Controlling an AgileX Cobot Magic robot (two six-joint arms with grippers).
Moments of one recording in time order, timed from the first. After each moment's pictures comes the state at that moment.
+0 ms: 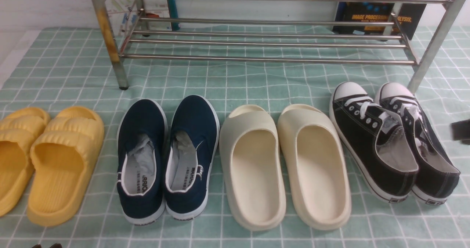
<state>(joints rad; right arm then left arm) 0.17 1.22 -0.93 0.10 0.77 -0.01 -0.11 -0.01 0.03 -0.07 0.40 -0.14</state>
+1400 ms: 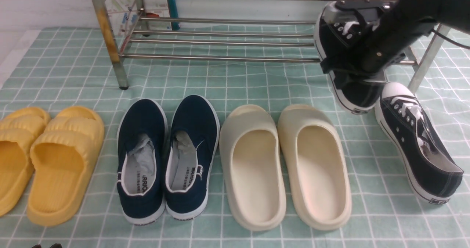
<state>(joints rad) 0.25 2.00 -1.75 0.20 0.88 -0.07 -0.11 -0.01 0.03 -0.07 0.40 -0.14</state>
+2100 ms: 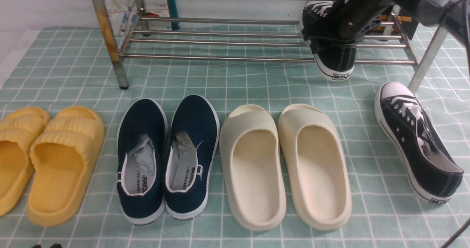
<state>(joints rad) 0.25 2.26 -2.26 0.10 1.02 -0.01 -0.11 -0.01 0.03 -0.07 0.40 -0.14</state>
